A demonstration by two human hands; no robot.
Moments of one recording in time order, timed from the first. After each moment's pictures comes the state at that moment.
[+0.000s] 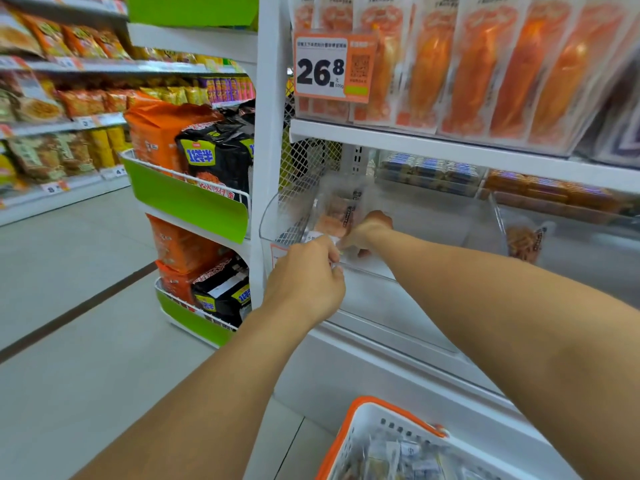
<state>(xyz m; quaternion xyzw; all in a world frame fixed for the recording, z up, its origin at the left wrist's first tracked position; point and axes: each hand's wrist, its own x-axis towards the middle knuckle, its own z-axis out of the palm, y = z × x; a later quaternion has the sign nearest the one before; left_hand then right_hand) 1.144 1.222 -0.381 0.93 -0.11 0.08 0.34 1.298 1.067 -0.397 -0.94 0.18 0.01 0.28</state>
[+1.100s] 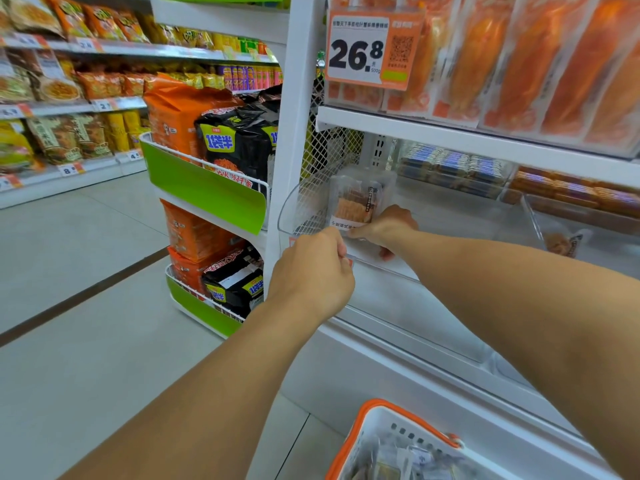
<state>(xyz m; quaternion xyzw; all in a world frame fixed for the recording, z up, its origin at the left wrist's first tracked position) 1.153 1.237 -0.383 0.93 -0.09 0.10 0.33 1.293 1.070 -0.396 -0.95 0.16 -0.01 0.26</state>
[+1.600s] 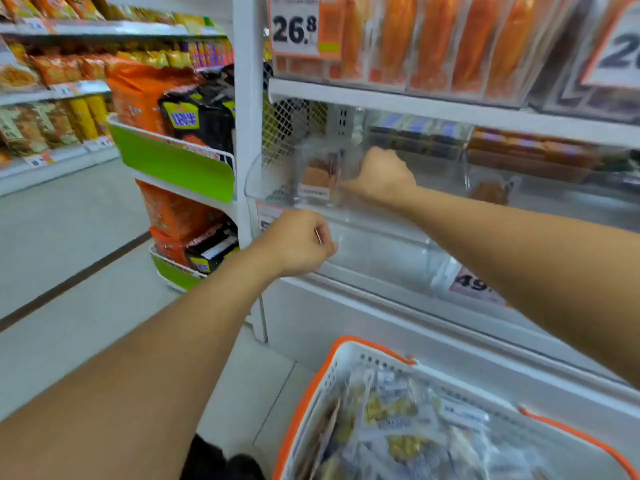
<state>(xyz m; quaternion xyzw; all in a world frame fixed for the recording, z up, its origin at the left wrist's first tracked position) 1.137 1.223 -0.378 0.93 -0.18 -0.03 0.31 1.192 1.054 -0.329 -0.98 0.01 -0.11 0.16</state>
